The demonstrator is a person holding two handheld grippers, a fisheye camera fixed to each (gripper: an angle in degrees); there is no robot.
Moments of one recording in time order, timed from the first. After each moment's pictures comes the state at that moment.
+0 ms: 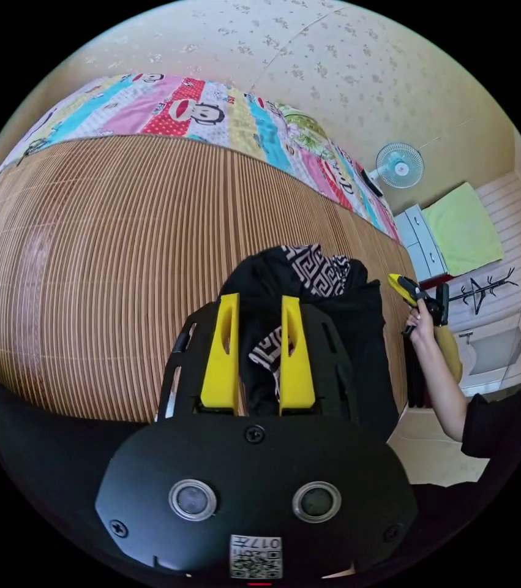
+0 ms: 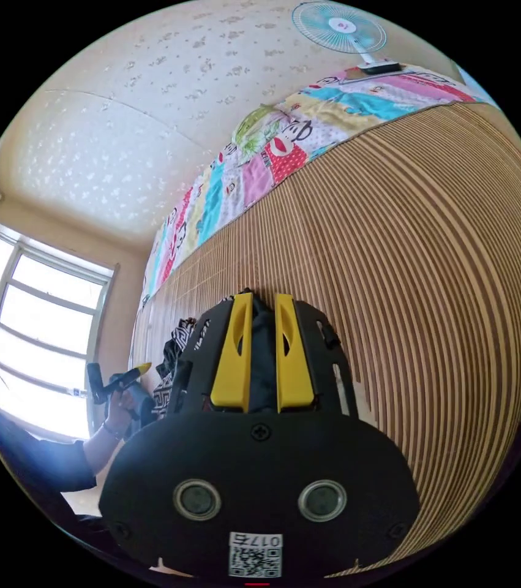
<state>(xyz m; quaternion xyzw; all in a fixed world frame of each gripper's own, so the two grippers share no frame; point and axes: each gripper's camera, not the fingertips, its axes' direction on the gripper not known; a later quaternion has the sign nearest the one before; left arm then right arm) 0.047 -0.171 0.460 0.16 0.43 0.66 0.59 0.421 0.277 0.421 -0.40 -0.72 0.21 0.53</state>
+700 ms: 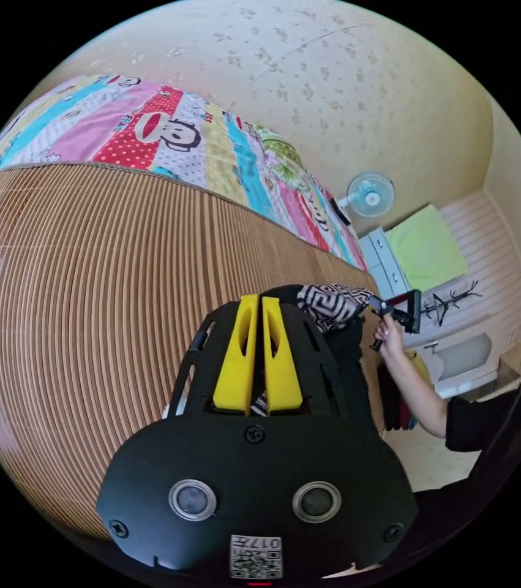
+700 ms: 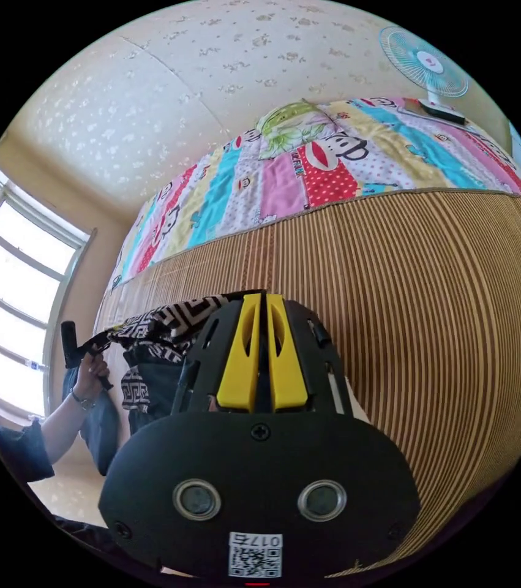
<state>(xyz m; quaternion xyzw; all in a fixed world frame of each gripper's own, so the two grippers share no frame) 0.155 -0.204 0.440 0.13 0.51 0.66 0.54 0.324 0.197 0.418 -0.36 -0.71 0.11 0.59</state>
